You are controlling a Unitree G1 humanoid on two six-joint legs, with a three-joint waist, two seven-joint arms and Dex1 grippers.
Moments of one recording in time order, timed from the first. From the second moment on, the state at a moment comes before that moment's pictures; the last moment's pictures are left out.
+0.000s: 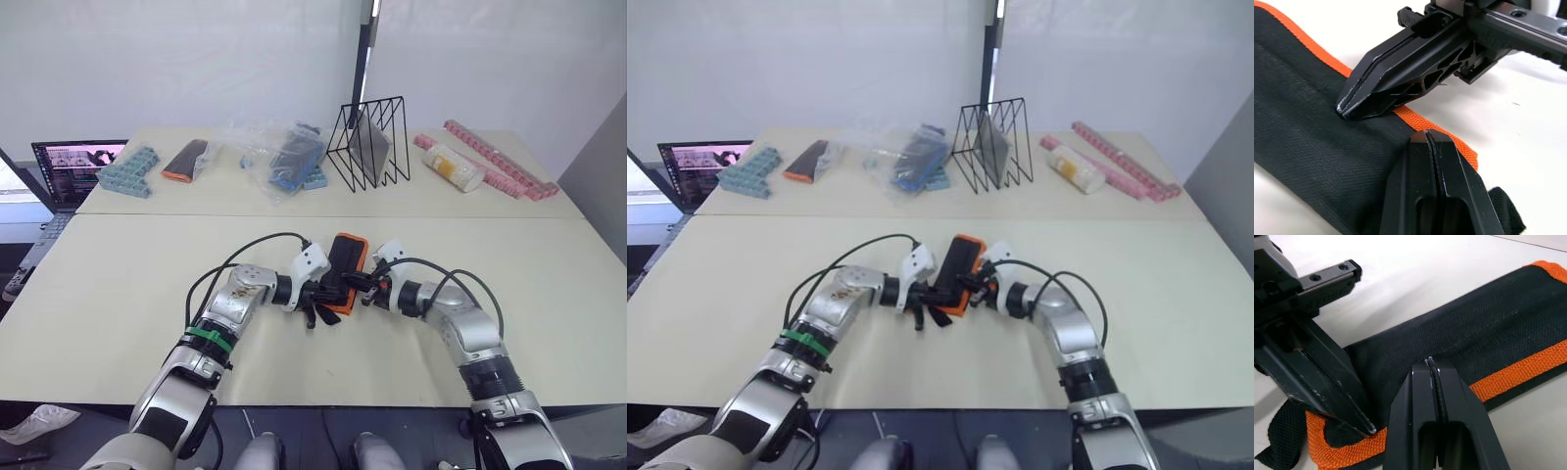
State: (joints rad) left arm -0.72 0.28 -0.32 0.49 -0.15 0.33 -1.10; right arm -0.51 -0.31 0.11 0.25 0.22 0.41 0.75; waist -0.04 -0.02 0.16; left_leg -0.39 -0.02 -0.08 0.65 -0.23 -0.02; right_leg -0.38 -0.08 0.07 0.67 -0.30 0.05
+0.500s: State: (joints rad) left arm -0.66 0.32 -0.32 0.41 -0.12 0.38 -1.10; right arm -0.87 -0.20 0.06 0.92 0.12 0.14 0.47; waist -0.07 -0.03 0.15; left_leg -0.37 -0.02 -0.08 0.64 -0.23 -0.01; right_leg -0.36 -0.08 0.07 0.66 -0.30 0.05
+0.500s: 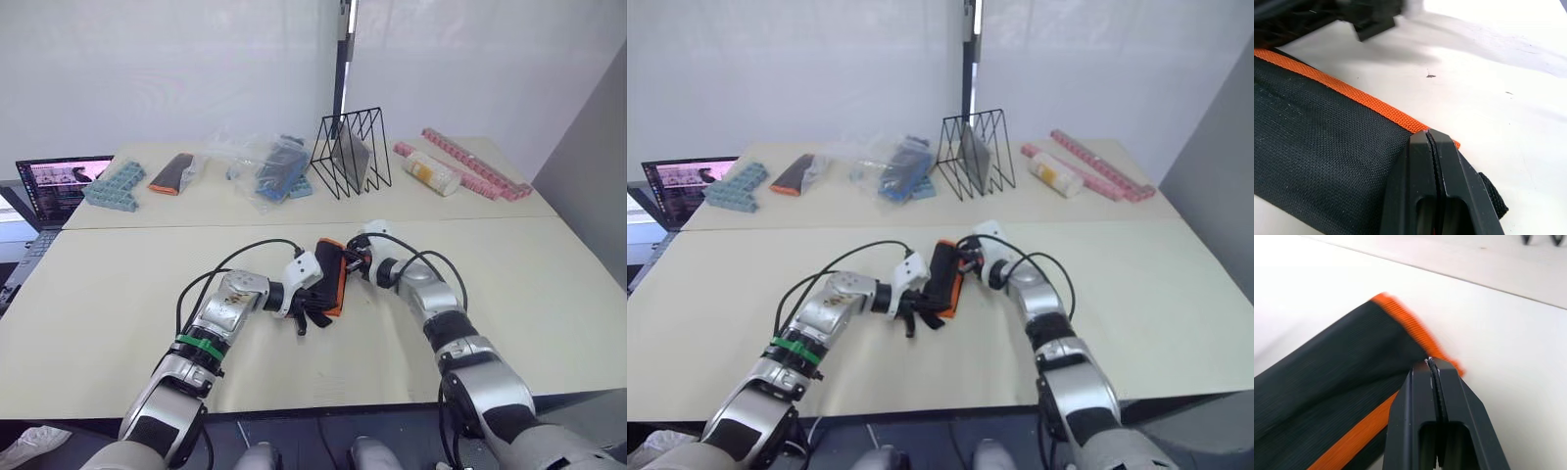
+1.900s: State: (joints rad) left arm -0.63 0.33 -0.14 0.30 -0.22 0.40 -1.02; right arm -0.99 -0.16 -0.08 0.91 0.17 -0.05 0.65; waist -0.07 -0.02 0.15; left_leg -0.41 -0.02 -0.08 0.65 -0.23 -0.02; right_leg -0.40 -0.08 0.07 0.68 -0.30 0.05
